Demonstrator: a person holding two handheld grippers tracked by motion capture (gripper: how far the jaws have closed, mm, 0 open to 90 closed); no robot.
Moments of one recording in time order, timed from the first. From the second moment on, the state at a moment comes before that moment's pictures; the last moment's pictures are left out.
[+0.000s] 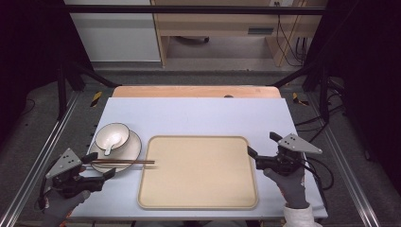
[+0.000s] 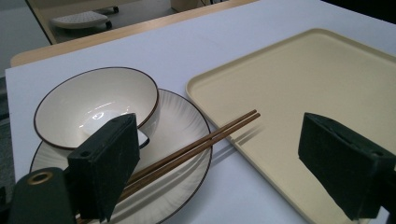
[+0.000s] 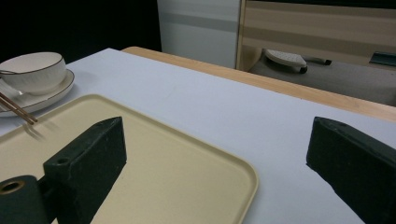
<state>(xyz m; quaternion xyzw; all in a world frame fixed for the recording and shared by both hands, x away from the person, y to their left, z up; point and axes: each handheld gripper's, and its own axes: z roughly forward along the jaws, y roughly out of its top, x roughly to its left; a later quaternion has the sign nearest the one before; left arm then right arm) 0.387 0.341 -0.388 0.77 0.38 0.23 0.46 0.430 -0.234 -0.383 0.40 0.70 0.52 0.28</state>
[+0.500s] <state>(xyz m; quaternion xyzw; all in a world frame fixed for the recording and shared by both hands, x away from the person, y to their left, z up) 0.398 0.353 -0.410 0.80 0.39 0.22 0.41 0.431 -0.233 -0.384 0.40 0.71 0.51 0.28</state>
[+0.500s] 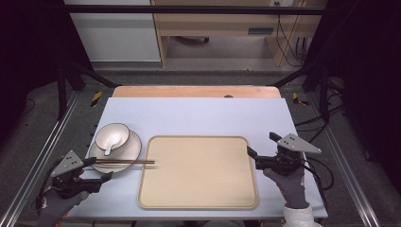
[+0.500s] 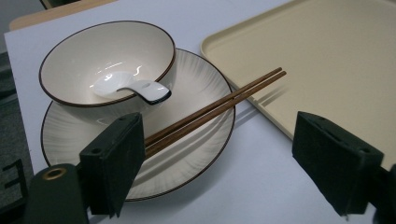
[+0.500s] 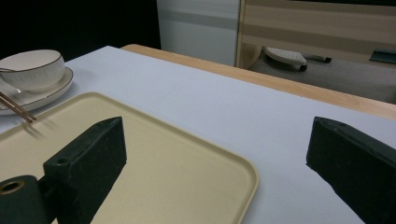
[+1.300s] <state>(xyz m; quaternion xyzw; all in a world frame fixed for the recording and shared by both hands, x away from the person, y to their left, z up) 0.433 0.351 -0.447 0.81 0.40 0.25 0.35 0.435 -0.228 -0.388 0.40 0.72 0.50 0.27</state>
